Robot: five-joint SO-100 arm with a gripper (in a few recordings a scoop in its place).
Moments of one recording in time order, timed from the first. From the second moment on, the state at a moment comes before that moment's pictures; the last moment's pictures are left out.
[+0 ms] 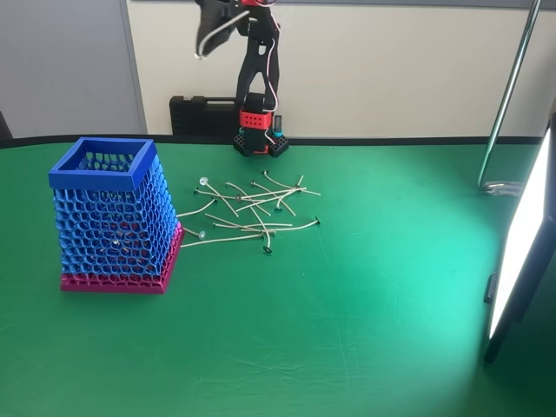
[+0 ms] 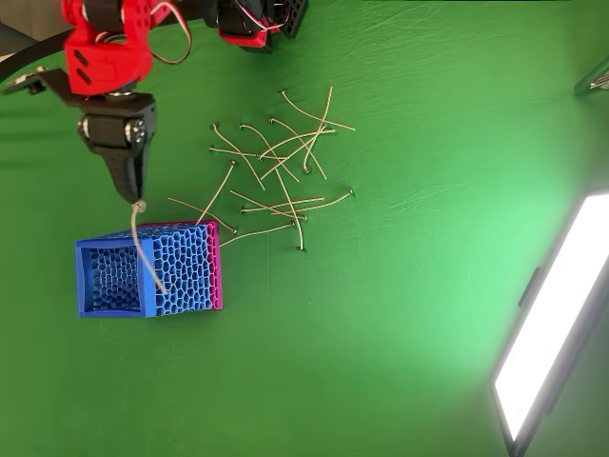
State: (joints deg) arm 18.5 114.2 65.3 68.1 -9.3
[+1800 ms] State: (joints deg) arm 30.5 80.8 54.6 43.9 -10.9
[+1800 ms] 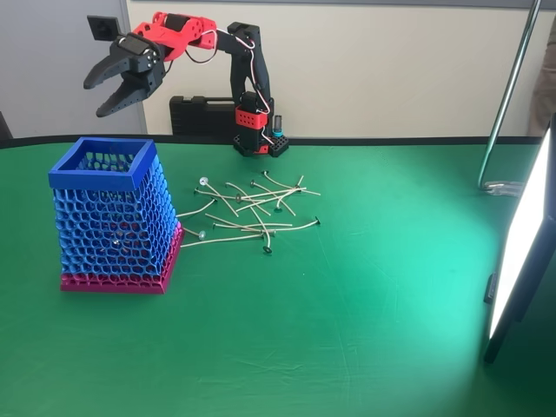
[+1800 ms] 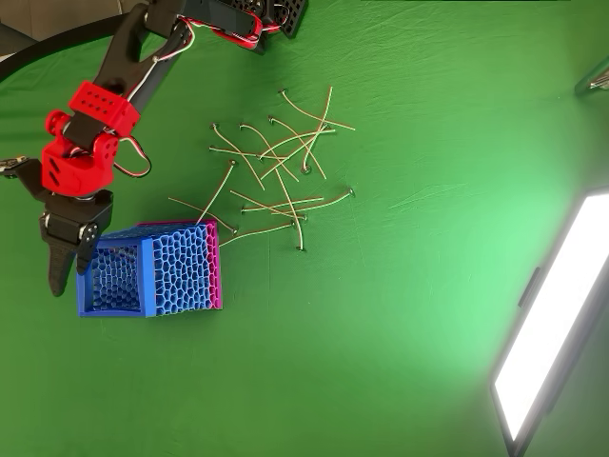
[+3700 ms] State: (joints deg) arm 0.6 189.8 172.9 43.9 -15.8
